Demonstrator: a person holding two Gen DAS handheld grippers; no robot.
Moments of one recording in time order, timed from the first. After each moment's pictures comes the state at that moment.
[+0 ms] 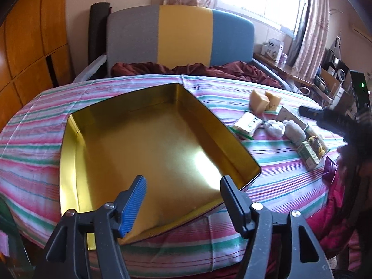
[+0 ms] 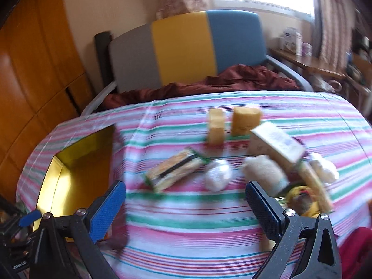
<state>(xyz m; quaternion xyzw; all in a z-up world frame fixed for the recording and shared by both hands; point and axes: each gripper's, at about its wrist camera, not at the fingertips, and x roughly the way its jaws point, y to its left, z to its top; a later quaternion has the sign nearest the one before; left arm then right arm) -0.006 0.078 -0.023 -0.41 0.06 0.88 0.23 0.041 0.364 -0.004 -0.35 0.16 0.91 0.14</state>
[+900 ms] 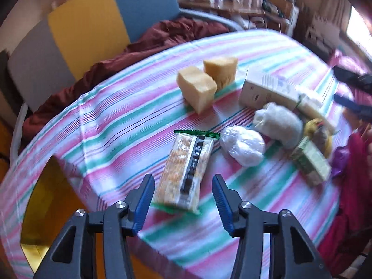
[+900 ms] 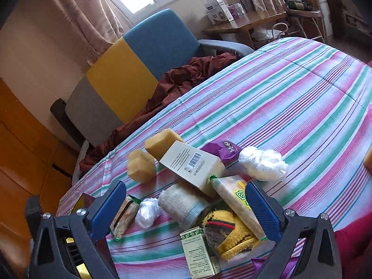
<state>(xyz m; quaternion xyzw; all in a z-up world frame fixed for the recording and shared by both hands) -0.103 0.309 -0.058 -0.45 0.28 0.76 0.37 0.093 0.519 -0.014 -0.29 0.36 0.86 0.21</state>
